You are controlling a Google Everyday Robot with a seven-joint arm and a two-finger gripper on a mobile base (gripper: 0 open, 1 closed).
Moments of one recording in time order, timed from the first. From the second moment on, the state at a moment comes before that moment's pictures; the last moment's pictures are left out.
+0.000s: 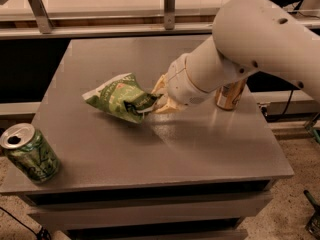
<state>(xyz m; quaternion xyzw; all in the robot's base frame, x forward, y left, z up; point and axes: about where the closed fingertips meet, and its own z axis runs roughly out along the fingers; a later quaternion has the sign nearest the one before) 0.508 0.005 0.880 -0.75 0.57 0.05 0.33</state>
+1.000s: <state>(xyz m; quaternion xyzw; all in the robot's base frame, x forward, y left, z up) 0.466 0.048 0.878 -0.79 0.51 0.04 0.33</state>
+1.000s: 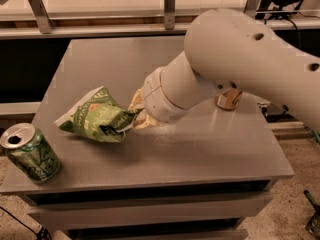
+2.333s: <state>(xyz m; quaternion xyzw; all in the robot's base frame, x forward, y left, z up) 0.447 0.070 0.885 -0.79 0.52 0.06 0.32</state>
